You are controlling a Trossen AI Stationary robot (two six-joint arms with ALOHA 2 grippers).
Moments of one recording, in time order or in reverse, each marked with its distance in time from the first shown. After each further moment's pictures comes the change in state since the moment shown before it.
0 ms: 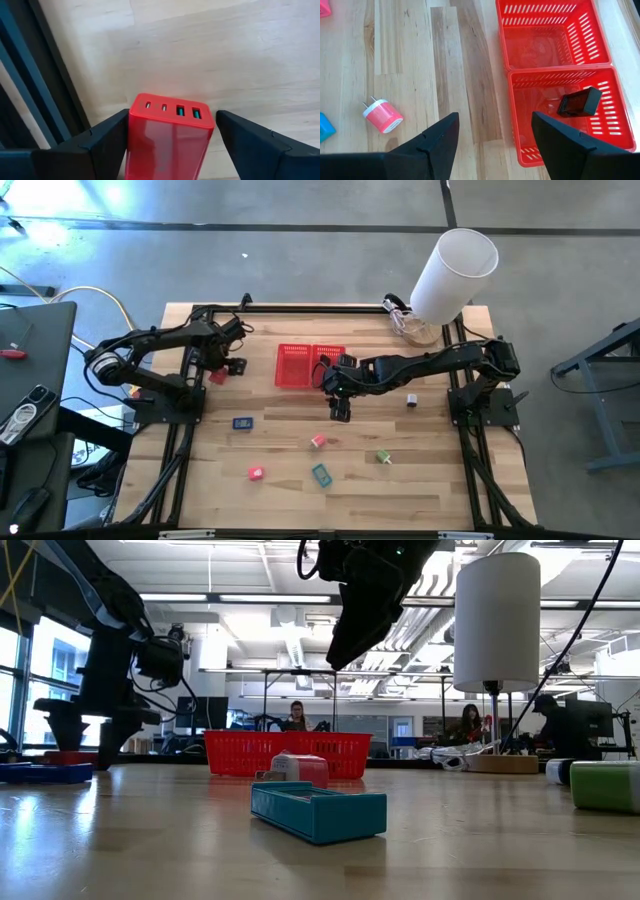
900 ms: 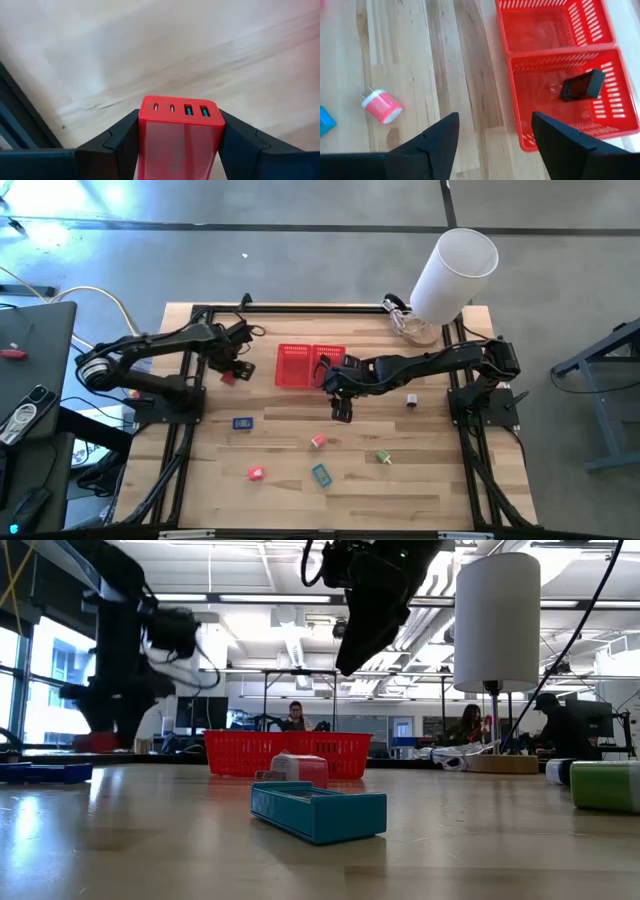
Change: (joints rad) left arm -0.169 -0.115 0.090 -0.037 0.021 0.028; right arm 0.000 0.000 0.000 -0.058 -0.003 0.049
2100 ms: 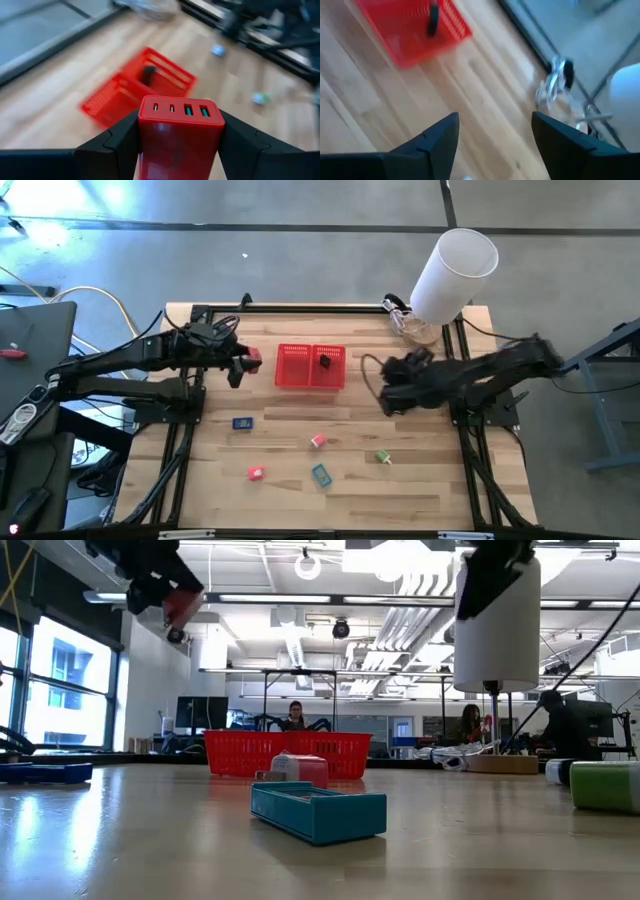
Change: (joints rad) left arm -0.429 -0.505 0.133 0.314 -0.083 0.180; right arm 0.214 -0.351 -0.090 -0.664 0.557 0.605
